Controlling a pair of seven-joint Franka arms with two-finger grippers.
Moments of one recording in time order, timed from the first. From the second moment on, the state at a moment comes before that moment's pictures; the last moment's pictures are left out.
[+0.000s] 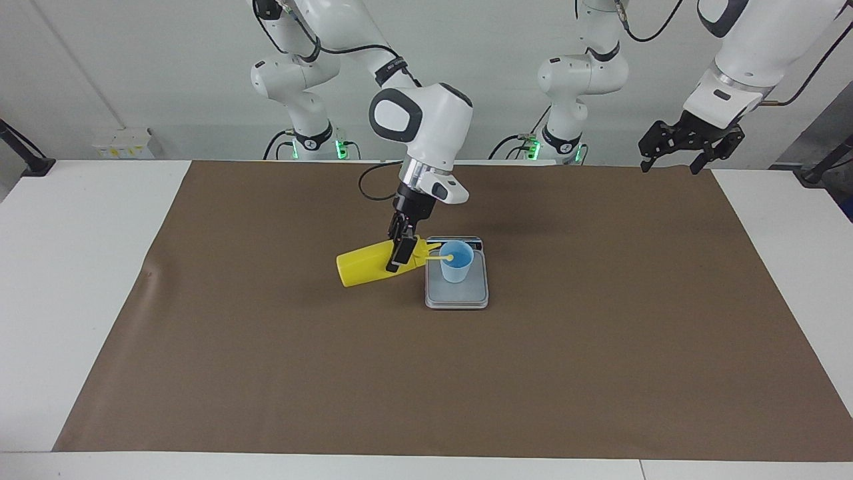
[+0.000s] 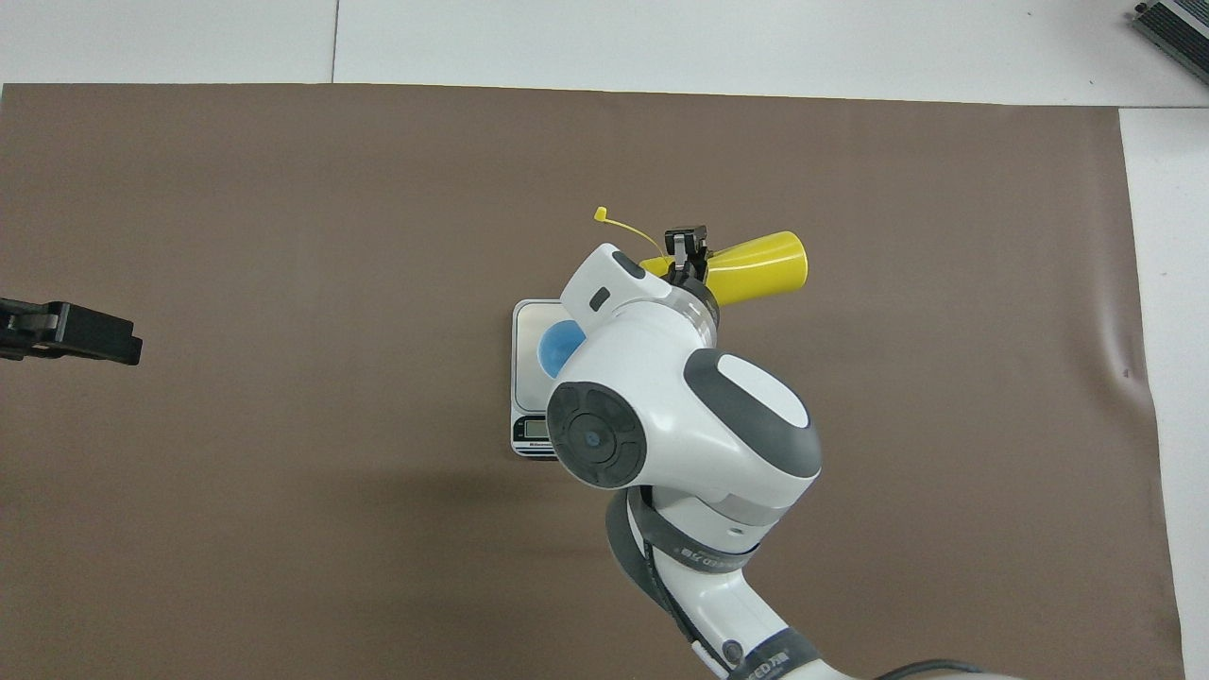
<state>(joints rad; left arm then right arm) 0.01 -0.08 -0.08 -1.61 -0.02 1.49 0.04 0.55 0.23 0.03 -1.78 -0.70 2.14 -0.62</state>
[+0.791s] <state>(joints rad) 0.01 -0.08 -0.08 -1.61 -0.02 1.49 0.04 0.28 0.08 0.02 -1.87 -0.08 2.24 -0.90</state>
